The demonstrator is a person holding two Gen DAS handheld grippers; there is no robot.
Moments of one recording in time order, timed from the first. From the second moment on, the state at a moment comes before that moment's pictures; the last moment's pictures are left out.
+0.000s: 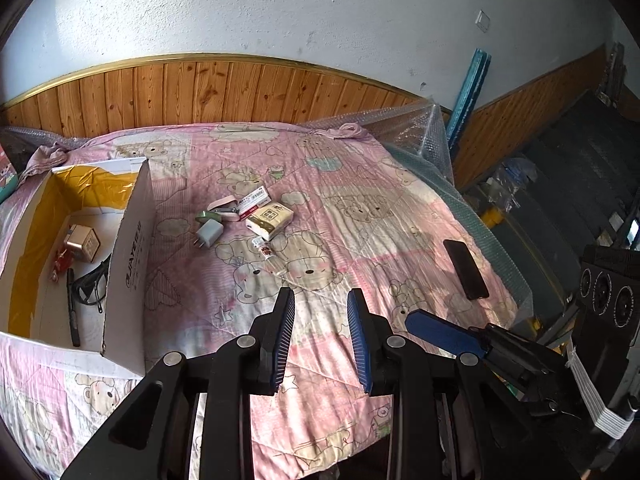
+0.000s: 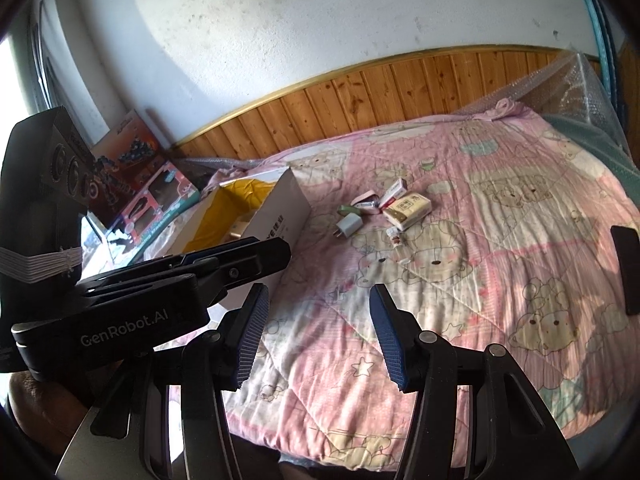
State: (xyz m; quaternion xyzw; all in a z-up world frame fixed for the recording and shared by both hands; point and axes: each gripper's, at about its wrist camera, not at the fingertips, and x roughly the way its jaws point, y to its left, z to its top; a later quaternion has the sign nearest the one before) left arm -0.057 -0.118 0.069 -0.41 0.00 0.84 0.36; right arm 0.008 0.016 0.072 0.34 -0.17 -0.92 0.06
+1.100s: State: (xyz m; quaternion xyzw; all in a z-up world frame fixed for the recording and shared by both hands) left arm -0.207 -0.089 -0.063 -0.50 0.02 0.81 0.30; right arm -0.129 0.078 -0.055 0.46 -0.18 -0.87 0.02
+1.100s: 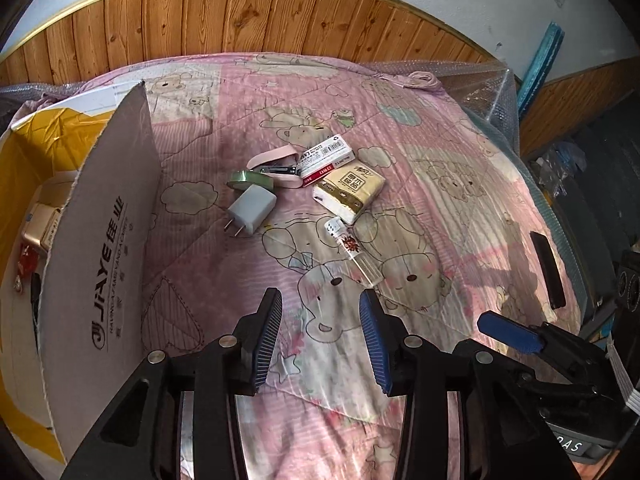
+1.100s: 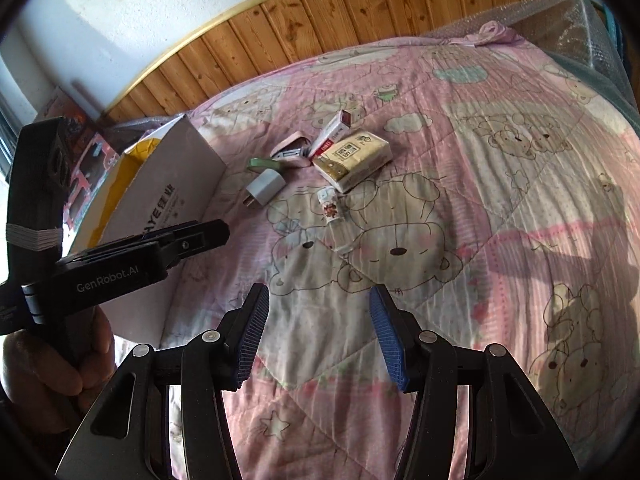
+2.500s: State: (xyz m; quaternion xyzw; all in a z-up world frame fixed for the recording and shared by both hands) left arm -0.303 -0.067 -0.122 -0.49 0.03 0.82 0.29; right arm -0.232 0.085 -0.117 0.47 -0.16 -0.87 0.06
